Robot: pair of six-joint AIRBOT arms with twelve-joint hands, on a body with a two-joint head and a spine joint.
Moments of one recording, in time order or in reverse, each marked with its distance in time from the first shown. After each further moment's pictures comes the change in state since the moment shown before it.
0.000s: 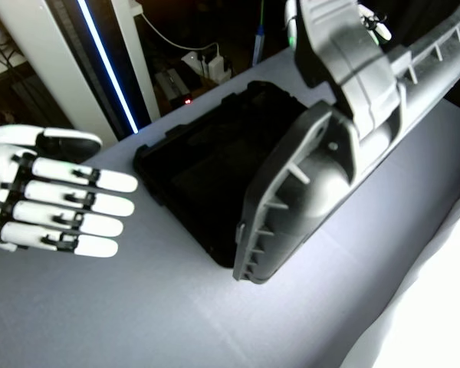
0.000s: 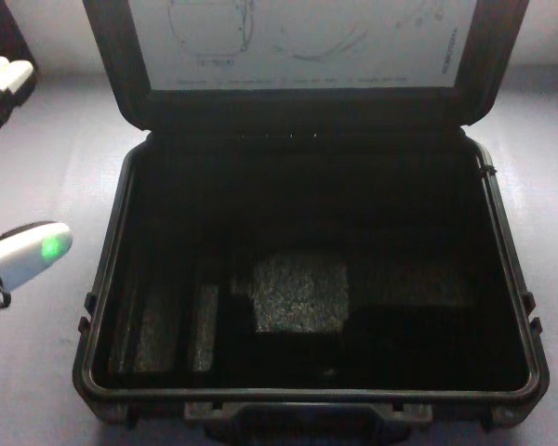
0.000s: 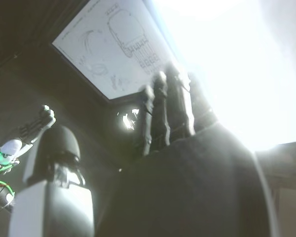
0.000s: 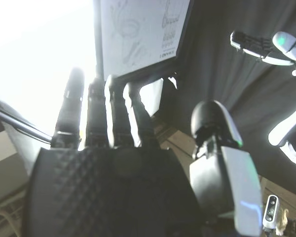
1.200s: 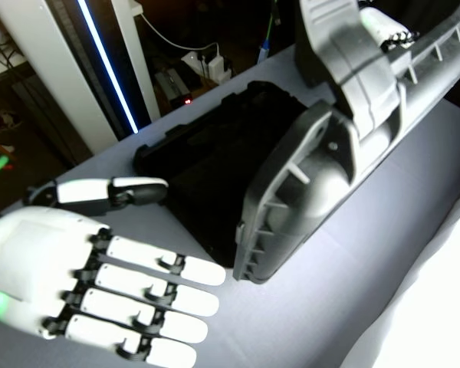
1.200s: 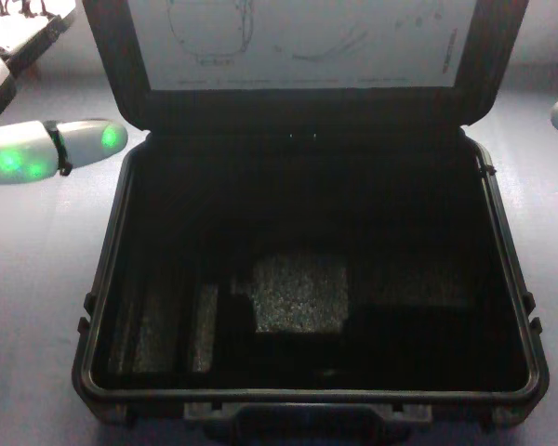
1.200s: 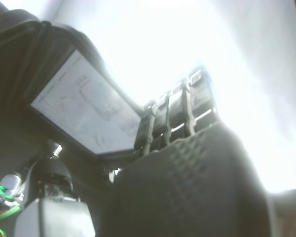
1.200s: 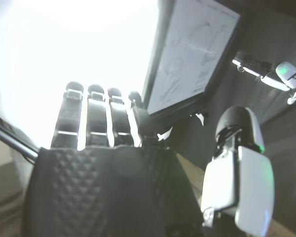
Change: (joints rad) left arm -0.489 -0.137 0.341 0.003 0.654 0.119; right arm 0.517 -0.098 0.271 -0.134 -0.580 -0.060
